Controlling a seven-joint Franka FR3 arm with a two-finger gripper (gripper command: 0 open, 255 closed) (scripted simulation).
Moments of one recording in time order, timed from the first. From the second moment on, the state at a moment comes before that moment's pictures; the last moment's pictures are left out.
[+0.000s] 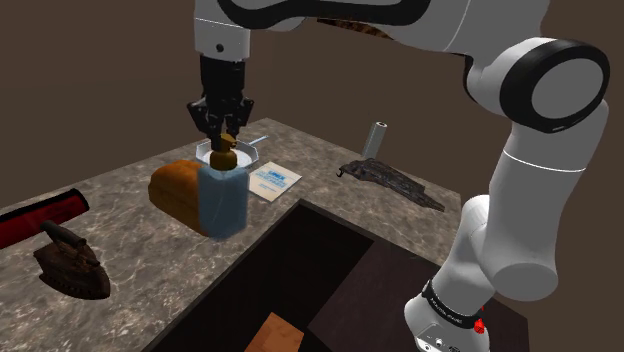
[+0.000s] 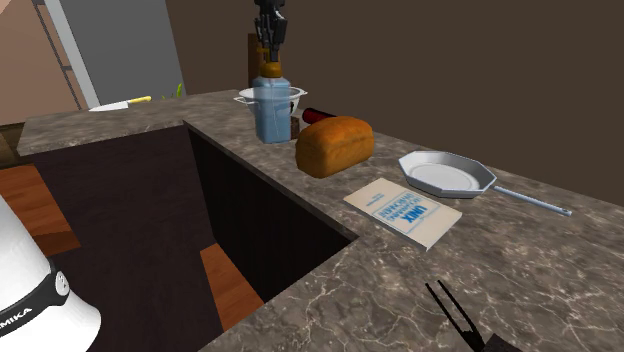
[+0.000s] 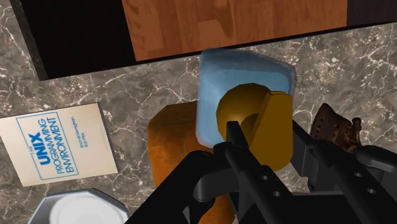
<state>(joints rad) 0.39 0.20 0.09 -1.49 0.02 1.66 0.42</state>
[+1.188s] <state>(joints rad) 0.38 0.22 0.09 -1.72 0.02 1.90 0.42</state>
